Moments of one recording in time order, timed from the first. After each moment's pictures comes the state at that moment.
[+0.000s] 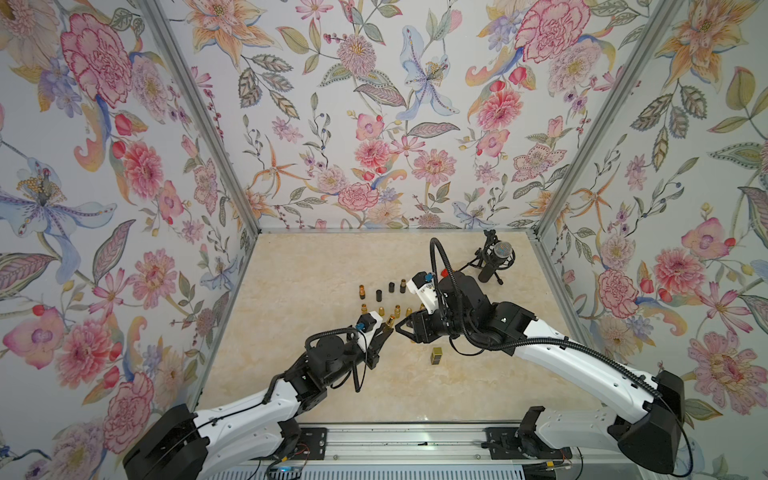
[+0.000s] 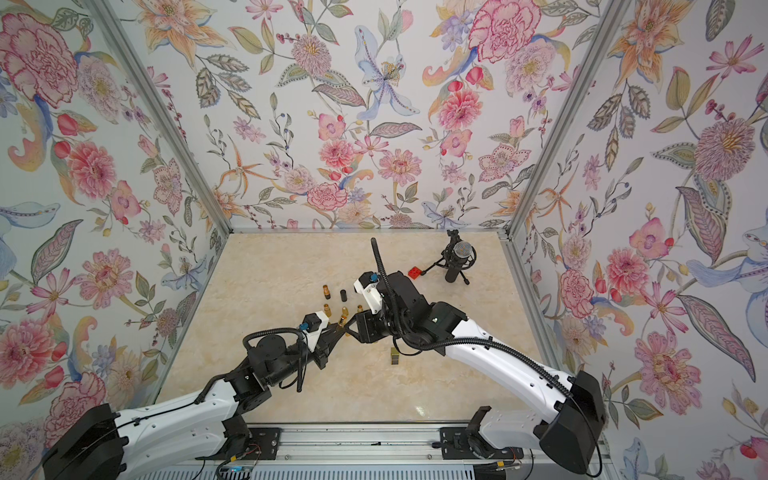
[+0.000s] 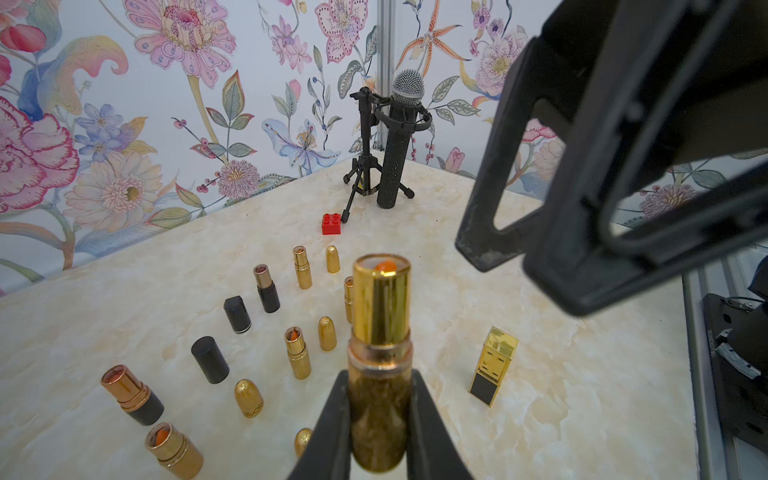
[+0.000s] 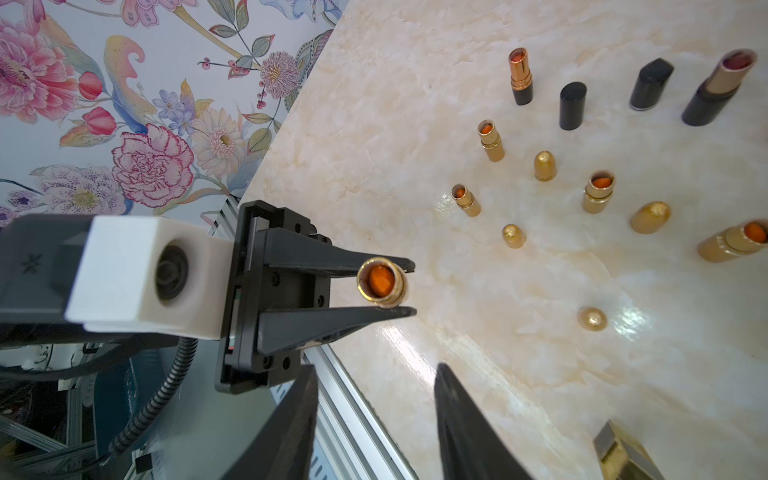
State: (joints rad) left arm -0.85 0.98 0.29 0.56 0.03 -0.01; right arm 0.88 1.29 1.13 -0.53 -0.31 0.49
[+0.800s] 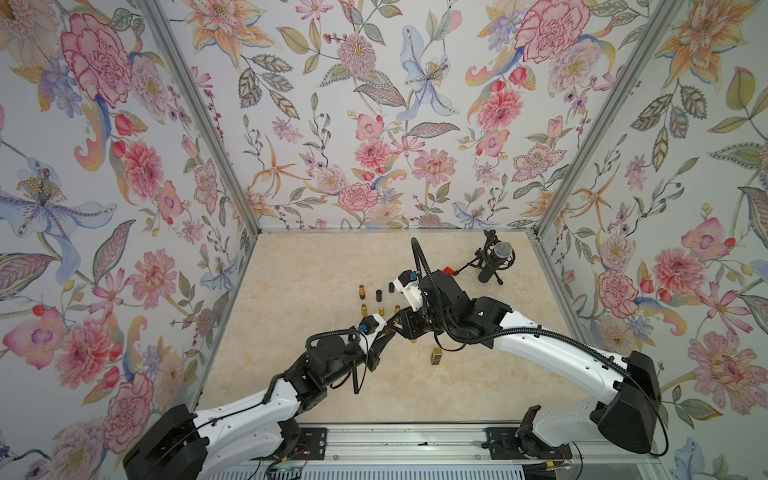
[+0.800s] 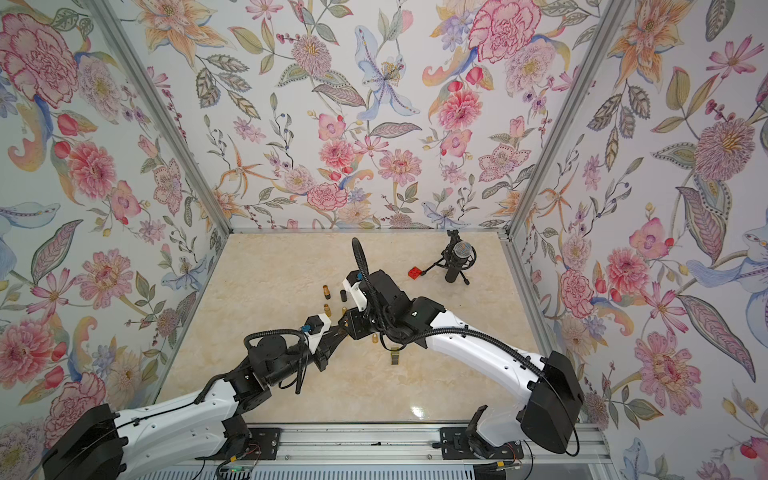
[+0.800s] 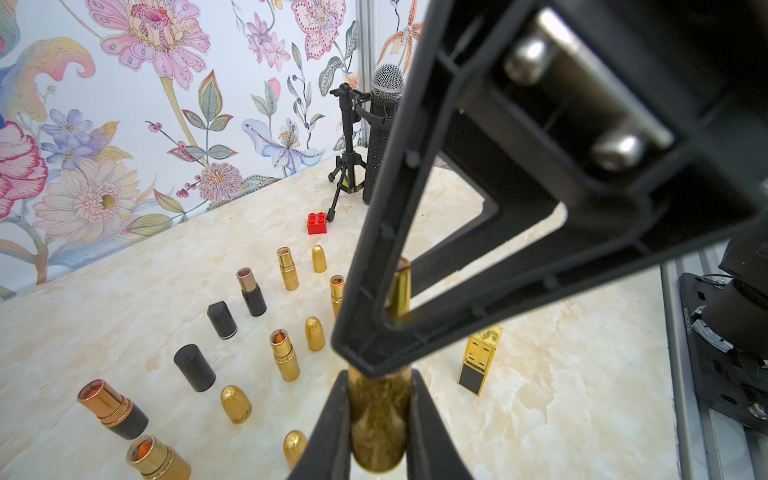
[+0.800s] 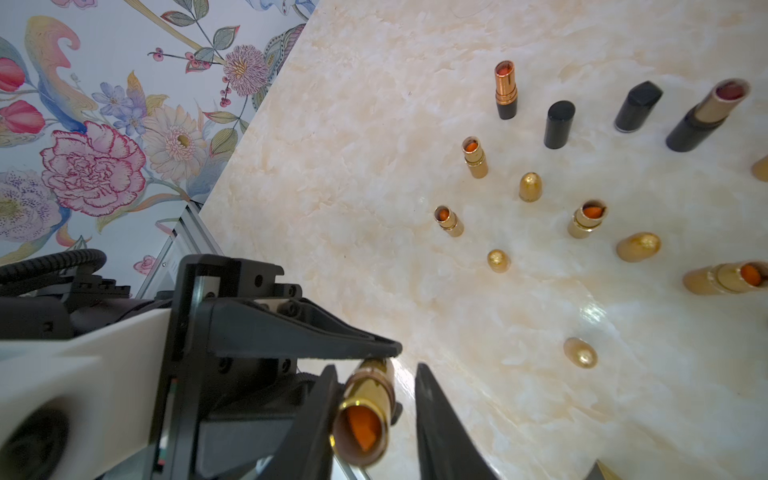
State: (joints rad) left arm -0.85 0.98 0.29 0.54 0.07 0.02; right arm 0.92 1.41 1.20 -0.51 -0.22 0.47
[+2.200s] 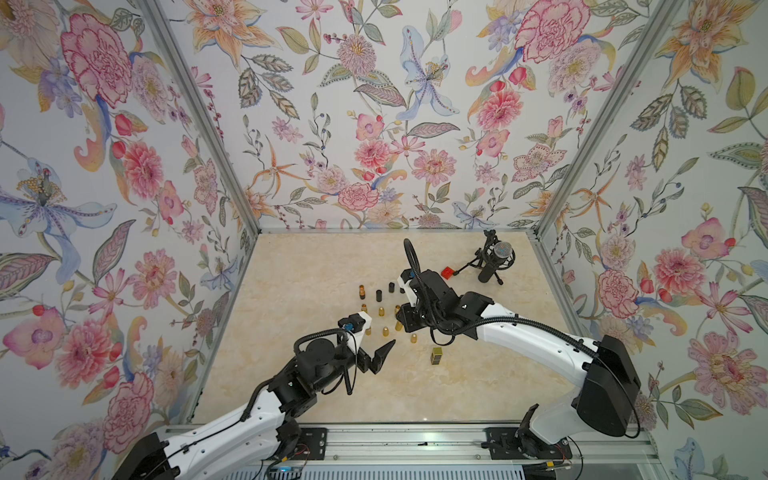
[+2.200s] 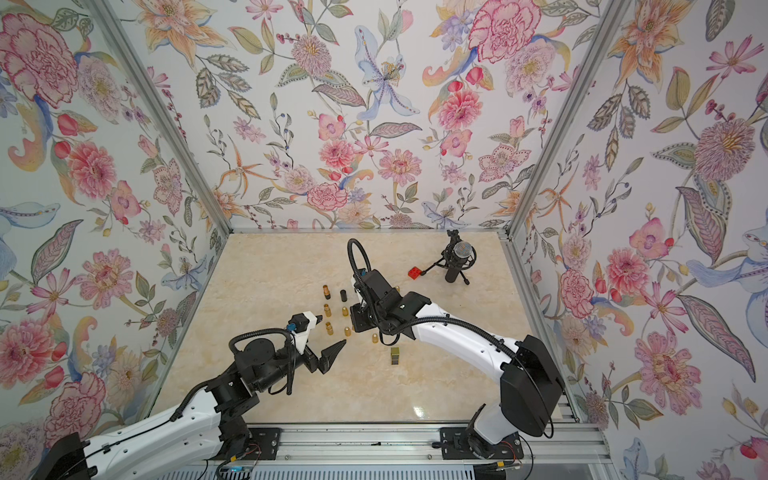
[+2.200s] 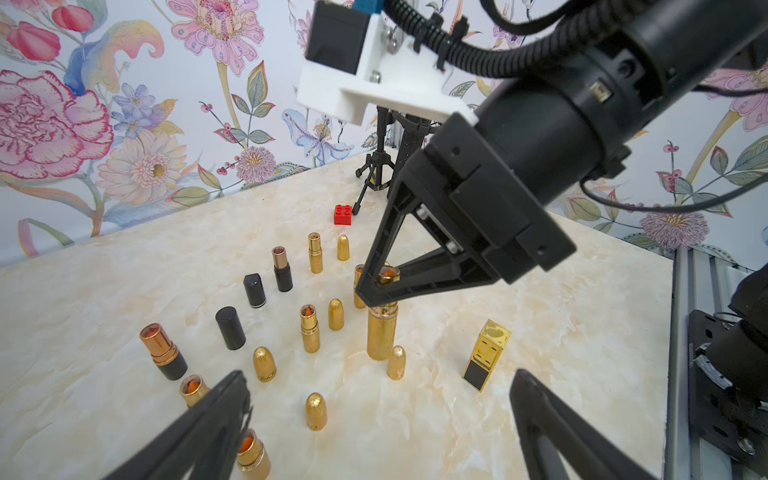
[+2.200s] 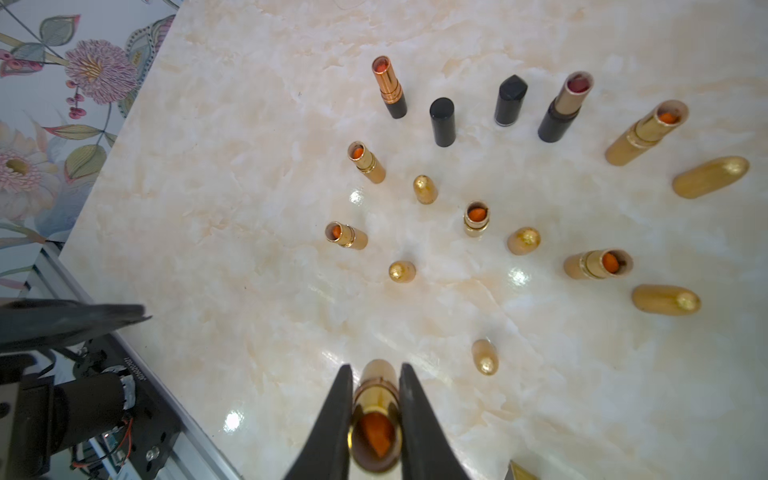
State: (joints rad) left arm -0.85 0.75 0.29 0.30 -0.04 -0.09; right arm 0.88 1.55 1.21 -0.53 -0.01 0.45
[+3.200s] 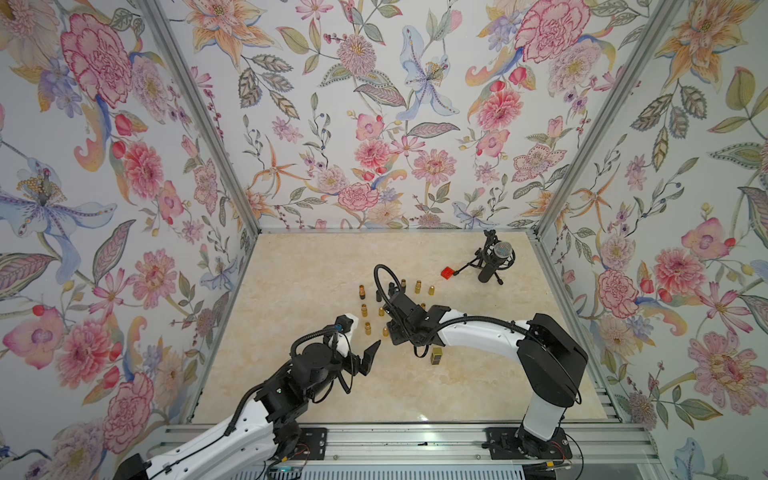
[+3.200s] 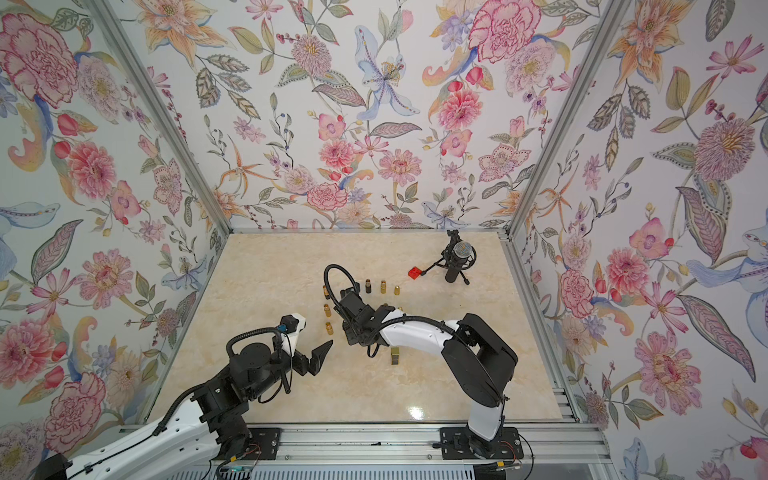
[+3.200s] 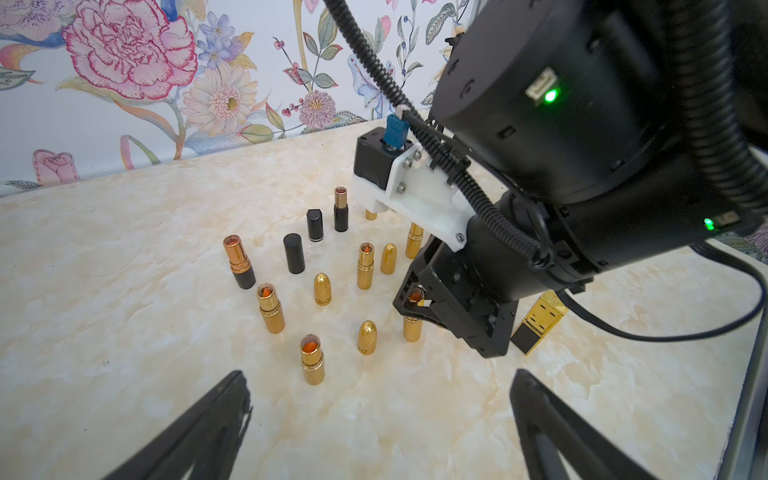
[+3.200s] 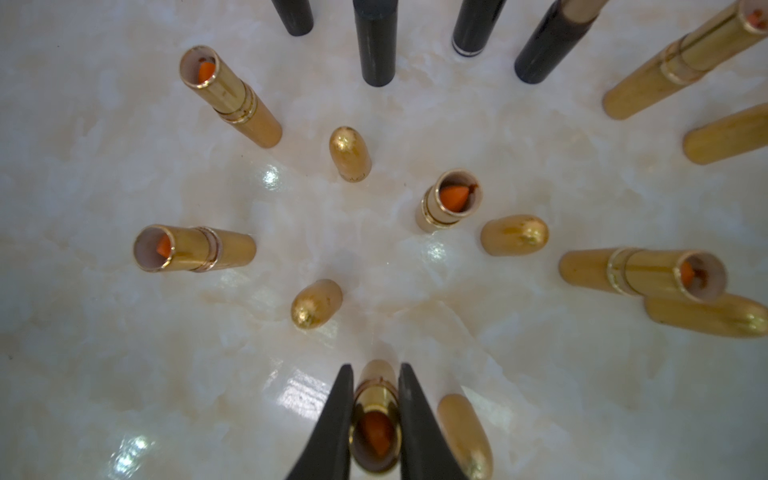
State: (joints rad) left arm -0.85 0.62 0.30 0.04 -0.19 -0.15; right arm 0.96 1.80 1.18 -0.41 0.24 0.47
